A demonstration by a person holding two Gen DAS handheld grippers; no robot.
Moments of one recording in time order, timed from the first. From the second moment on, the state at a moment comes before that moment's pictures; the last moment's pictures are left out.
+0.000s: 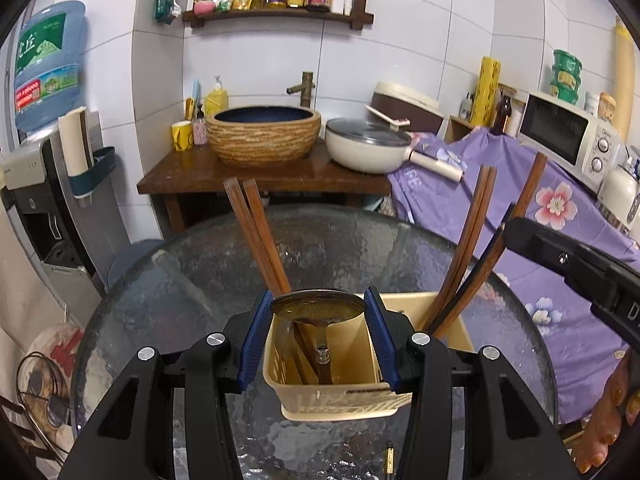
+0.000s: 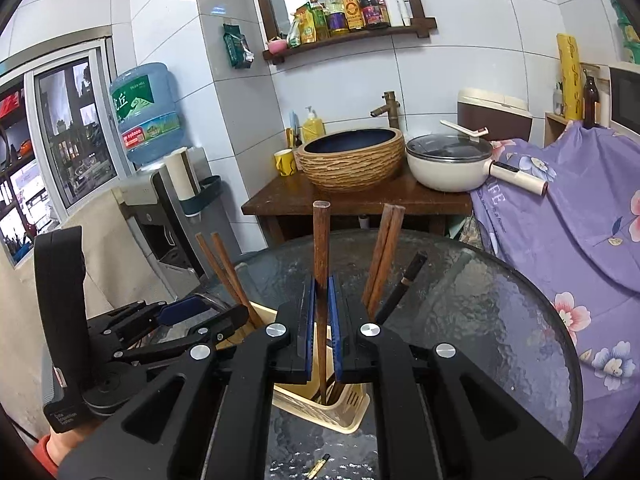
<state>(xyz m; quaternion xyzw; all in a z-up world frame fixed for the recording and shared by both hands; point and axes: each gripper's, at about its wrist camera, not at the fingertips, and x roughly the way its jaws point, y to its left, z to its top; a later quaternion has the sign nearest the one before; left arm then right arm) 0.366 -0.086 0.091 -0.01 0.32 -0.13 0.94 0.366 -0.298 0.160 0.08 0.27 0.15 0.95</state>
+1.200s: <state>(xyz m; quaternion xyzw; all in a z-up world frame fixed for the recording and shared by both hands) 0.256 -0.058 0.010 0.02 0.32 -0.11 0.94 0.255 -0.286 0.042 -0.04 0.36 0.13 0.92</state>
